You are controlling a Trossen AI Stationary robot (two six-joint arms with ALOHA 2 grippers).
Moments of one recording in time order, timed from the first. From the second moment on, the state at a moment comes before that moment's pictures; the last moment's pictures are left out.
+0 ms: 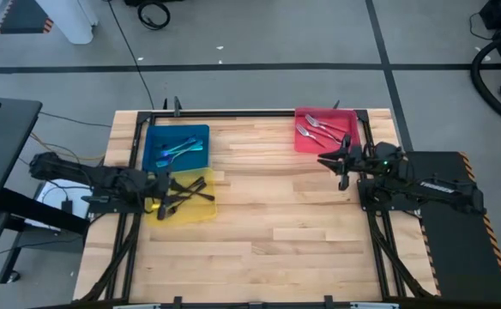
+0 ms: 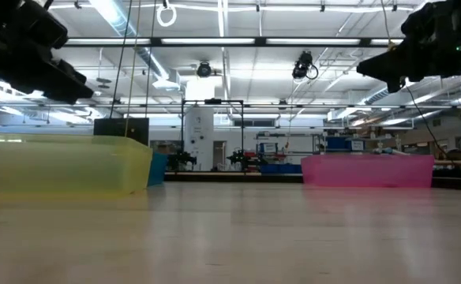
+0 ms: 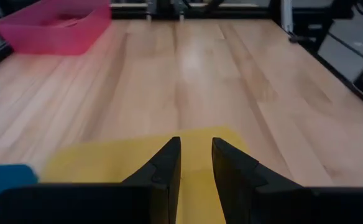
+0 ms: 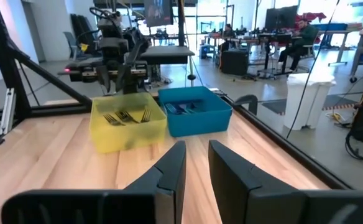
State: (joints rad) left arm -0.21 0.29 0.17 -0.22 -0.17 -0.08; right arm -0.36 0.18 0.16 0.01 -0.16 0.00
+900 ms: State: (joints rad) left arm -0.40 0.29 0.13 -0.22 -0.17 -0.04; right arm -0.35 0.18 0.05 0.01 -0.19 0.00
